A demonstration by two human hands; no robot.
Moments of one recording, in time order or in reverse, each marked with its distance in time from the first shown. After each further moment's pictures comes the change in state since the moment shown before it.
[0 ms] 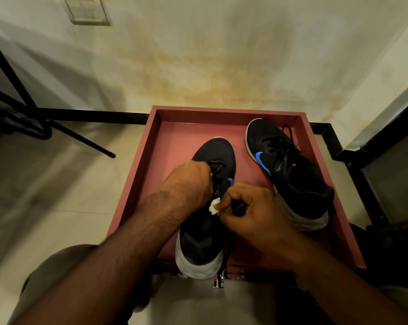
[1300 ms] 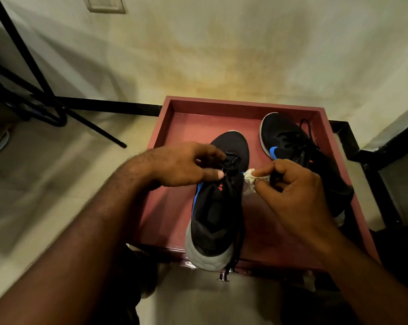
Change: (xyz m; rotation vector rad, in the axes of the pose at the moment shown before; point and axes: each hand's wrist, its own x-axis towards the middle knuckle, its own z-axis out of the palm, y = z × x) left_hand -0.010 -0.045 -0.045 -0.492 -0.312 0.165; right_hand 0.005 0.002 -0.020 -0.066 0.313 0.087
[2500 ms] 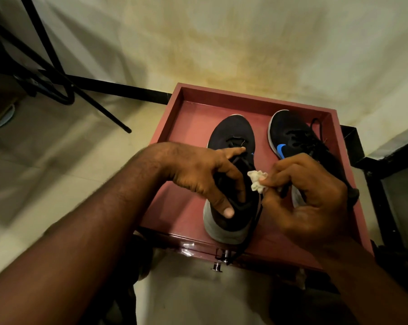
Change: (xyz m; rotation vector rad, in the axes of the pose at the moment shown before) left_hand -0.001 0.004 0.012 0.223 -0.351 0.164; right_hand -0.009 -0.015 -0.014 -0.061 -0.014 -0.584
